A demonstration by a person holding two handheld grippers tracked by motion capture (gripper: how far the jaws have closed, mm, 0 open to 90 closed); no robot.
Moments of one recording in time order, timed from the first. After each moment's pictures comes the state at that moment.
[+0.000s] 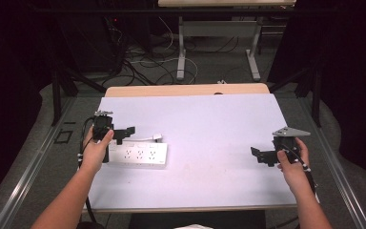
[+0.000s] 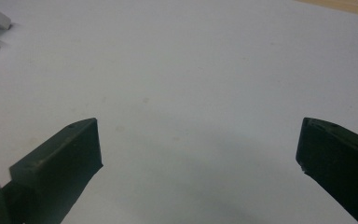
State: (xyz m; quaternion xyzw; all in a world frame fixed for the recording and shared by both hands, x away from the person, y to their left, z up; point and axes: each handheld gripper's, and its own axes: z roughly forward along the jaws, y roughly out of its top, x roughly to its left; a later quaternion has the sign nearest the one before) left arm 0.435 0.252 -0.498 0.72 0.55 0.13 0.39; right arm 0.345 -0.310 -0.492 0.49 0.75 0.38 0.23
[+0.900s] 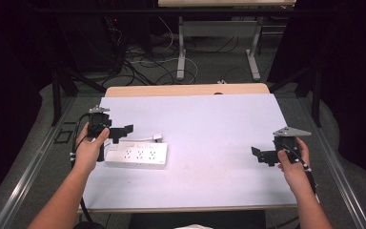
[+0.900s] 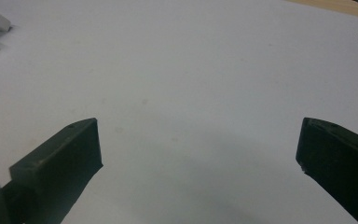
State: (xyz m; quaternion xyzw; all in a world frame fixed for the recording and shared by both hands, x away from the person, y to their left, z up) left arm 0.418 0.250 -0.464 0.75 0.51 0.14 0.40; right arm 0.344 -0.310 -0.491 0.49 0.74 0.38 0.24
